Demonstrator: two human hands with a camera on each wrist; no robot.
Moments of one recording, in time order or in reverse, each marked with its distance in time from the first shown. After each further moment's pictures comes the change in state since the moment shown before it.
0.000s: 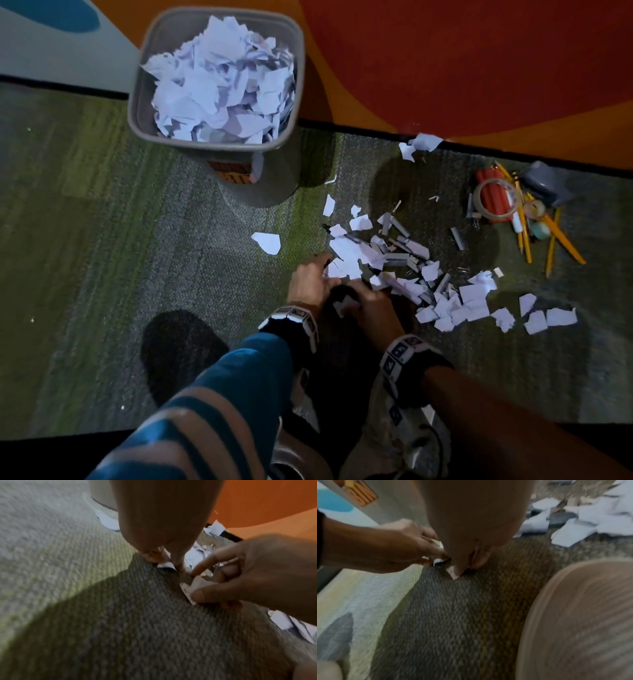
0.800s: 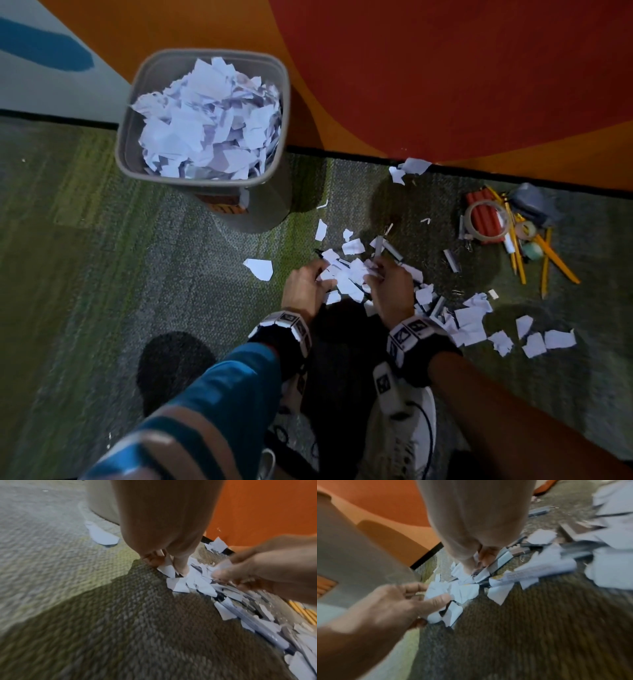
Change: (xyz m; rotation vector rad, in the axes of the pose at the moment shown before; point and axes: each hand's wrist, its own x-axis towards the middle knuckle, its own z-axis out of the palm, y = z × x) left_hand 0.030 0.016 -0.009 -0.108 0.078 -0.031; right_hand 0.064 -0.004 -0.056 -0.045 0.381 0.187
